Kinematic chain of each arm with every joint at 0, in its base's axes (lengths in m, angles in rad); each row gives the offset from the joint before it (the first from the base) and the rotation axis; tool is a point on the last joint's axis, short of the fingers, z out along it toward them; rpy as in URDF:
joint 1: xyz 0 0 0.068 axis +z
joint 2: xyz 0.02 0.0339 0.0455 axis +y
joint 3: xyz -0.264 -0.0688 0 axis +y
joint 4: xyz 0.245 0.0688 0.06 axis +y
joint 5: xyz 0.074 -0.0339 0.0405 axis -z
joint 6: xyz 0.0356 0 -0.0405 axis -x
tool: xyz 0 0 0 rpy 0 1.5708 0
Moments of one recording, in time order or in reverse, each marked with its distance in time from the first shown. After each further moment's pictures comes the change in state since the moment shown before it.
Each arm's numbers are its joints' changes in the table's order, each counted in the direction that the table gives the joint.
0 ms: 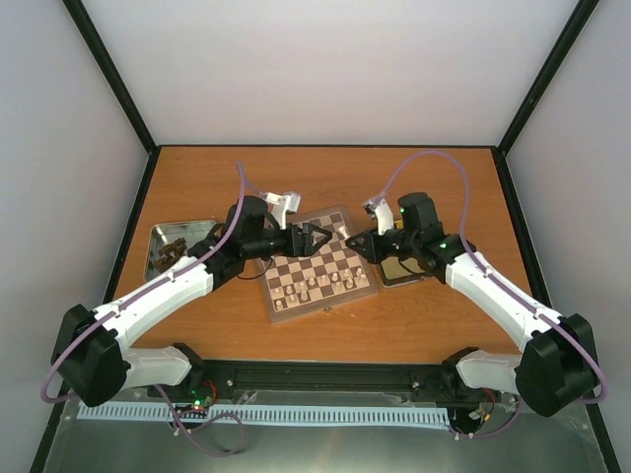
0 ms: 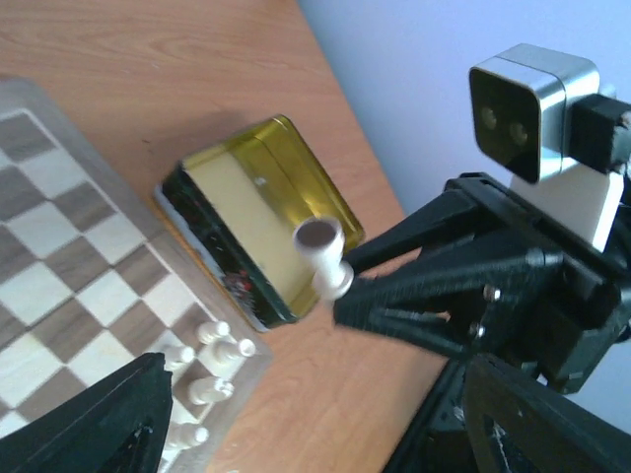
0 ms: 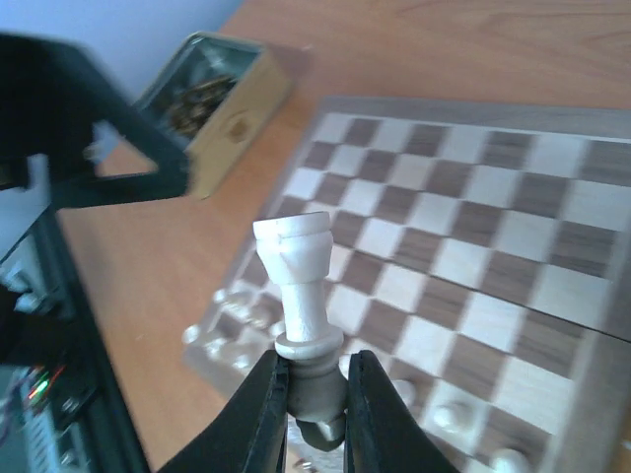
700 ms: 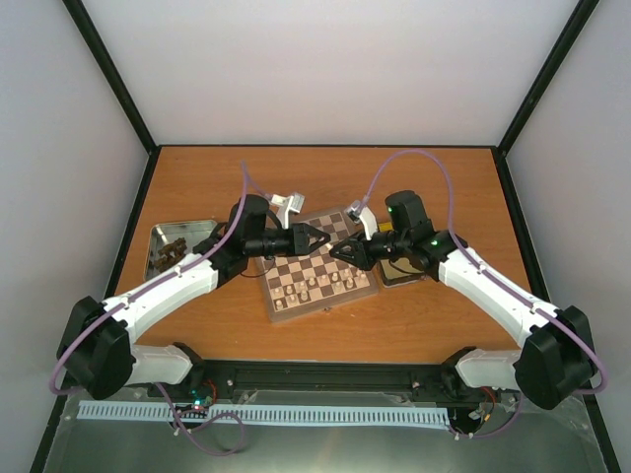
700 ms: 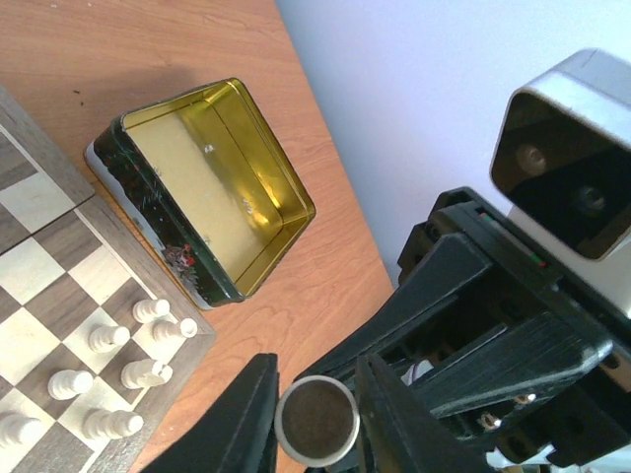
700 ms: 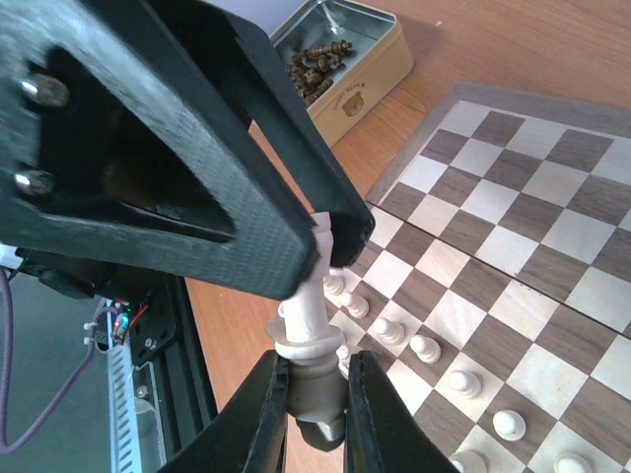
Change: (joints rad) left arm 0.033 0.056 0.011 -0.092 0.174 0.119; right arm 0.097 0.035 -0.056 0.035 -0.184 0.085
